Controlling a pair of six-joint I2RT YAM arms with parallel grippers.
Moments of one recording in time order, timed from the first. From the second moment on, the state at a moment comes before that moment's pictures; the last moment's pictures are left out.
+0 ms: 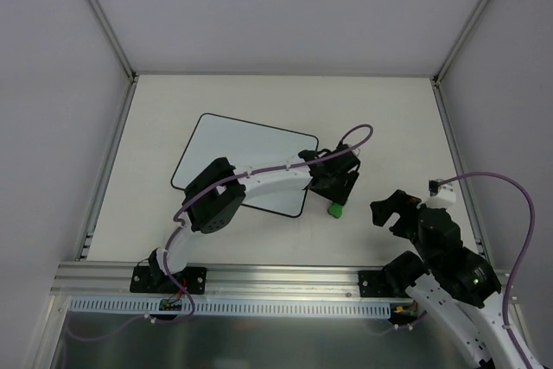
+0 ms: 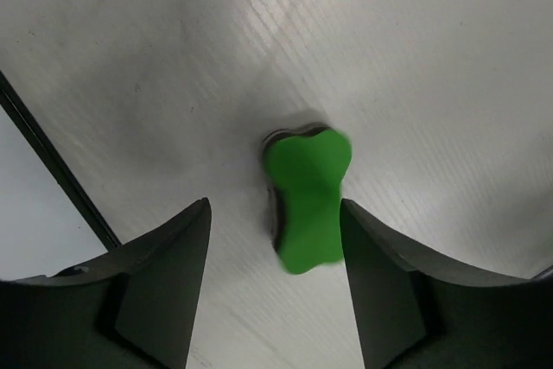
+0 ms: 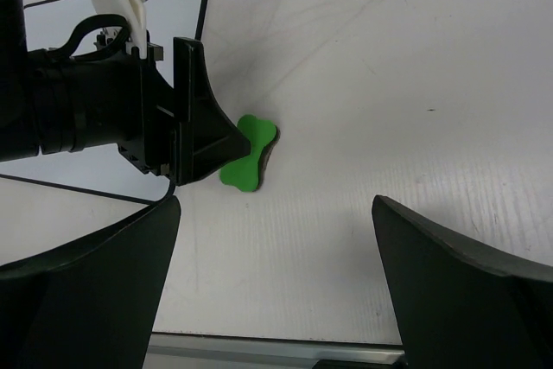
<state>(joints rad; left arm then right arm) -1.08 2.17 1.72 -0.57 -0.07 -0.51 0.61 0.14 0.59 -0.96 0.39 0.69</state>
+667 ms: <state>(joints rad) -0.80 1.47 1.37 -0.55 -0.14 -0.51 0.61 0.25 0.79 -1.03 0.51 0.53</state>
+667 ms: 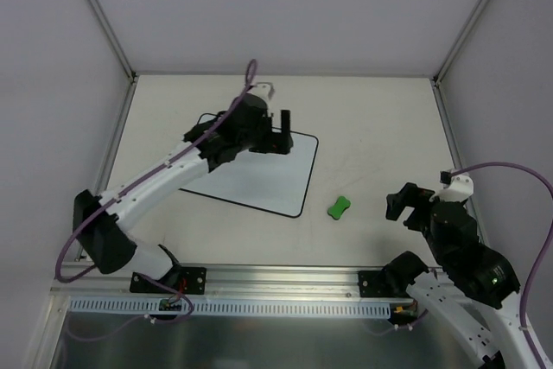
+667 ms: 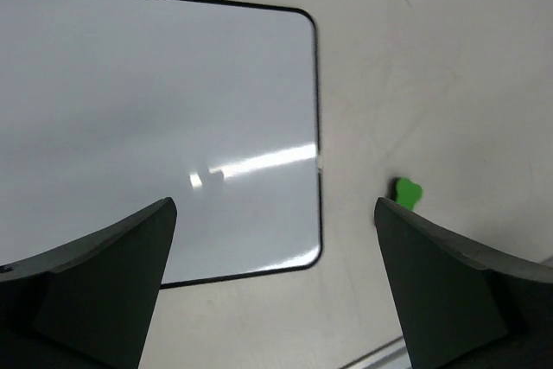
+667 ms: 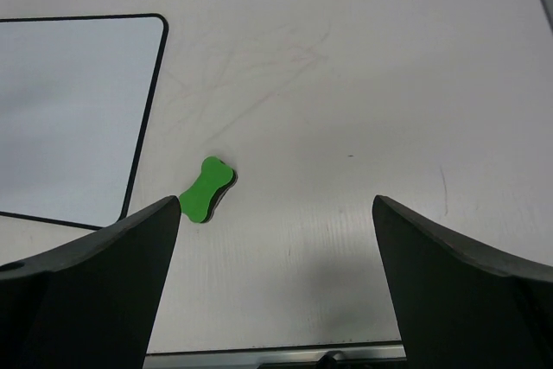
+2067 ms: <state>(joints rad) -0.28 0.23 0.95 -0.86 -0.27 -0.38 0.61 0.15 1.01 -1.00 0.67 0.13</state>
